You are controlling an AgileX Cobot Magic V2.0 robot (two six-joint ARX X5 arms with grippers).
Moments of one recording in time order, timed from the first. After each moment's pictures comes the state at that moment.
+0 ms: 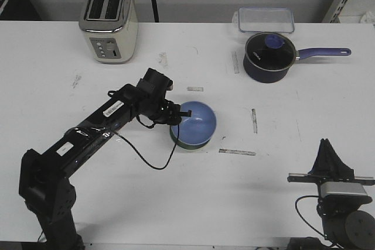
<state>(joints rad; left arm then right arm) -0.53 1.86 1.62 -0.71 0.30 -0.36 0.00 0.19 0.49 -0.18 0.03 -0.03</state>
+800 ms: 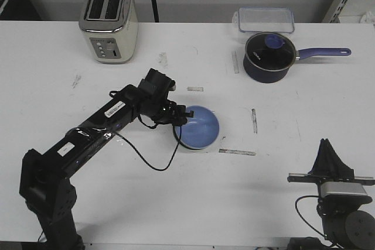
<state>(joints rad) -0.53 1.86 1.62 -0.69 0.34 -0.36 0.00 0.19 0.49 -0.18 0.03 -0.03</state>
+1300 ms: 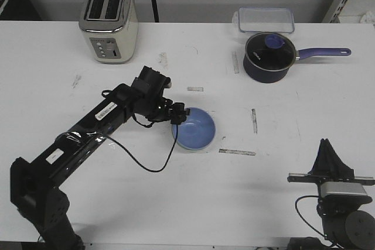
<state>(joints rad) -0.52 1.79 1.62 -0.71 0.34 -0.36 0.00 0.19 0.49 -0.18 0.03 -0.03</state>
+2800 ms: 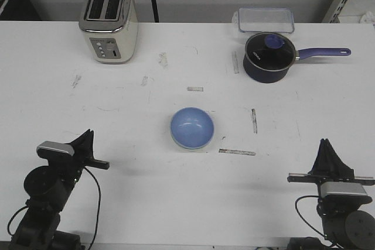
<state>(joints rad) -0.18 0.48 0.47 -0.01 0.00 -0.02 0.00 0.19 0.49 -0.18 0.03 -0.03</state>
